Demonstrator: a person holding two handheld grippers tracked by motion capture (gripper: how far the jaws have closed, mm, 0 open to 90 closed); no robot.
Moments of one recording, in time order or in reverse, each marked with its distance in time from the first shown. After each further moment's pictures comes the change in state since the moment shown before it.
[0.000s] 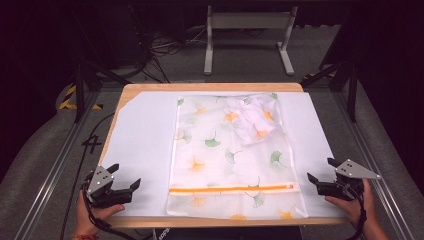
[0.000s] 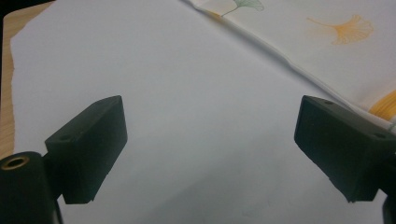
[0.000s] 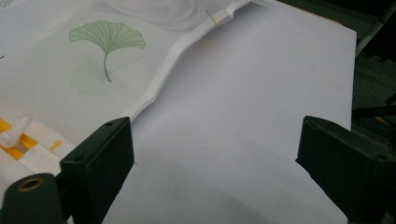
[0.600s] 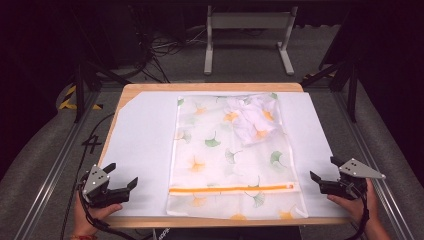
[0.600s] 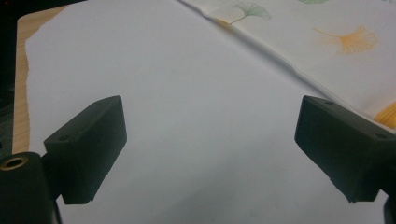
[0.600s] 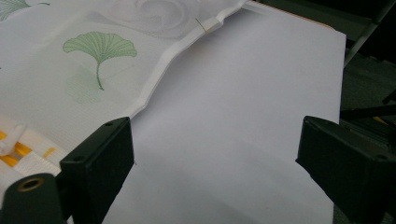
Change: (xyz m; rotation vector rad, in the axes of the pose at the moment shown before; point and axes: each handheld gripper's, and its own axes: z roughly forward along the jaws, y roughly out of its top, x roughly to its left) left arm 0.004 -0.001 -0.005 -0.031 0.017 -0.024; right arm -0.007 0.001 -0.004 -0.025 -0.007 0.022
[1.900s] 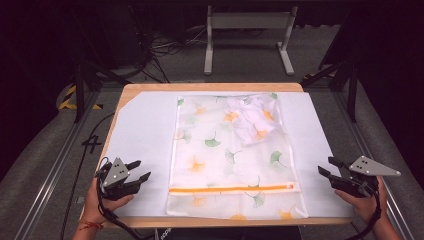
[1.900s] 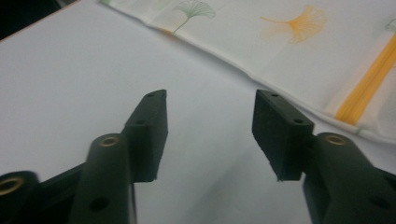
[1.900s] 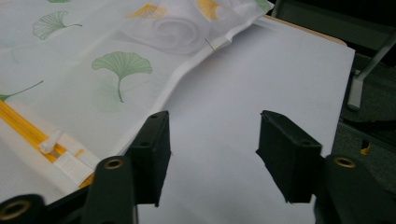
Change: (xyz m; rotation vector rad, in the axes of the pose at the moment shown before) left arm -0.013 0.029 0.022 0.072 -0.117 0.211; right arm -0.013 0.011 -0.019 -0.025 0.078 -0.010
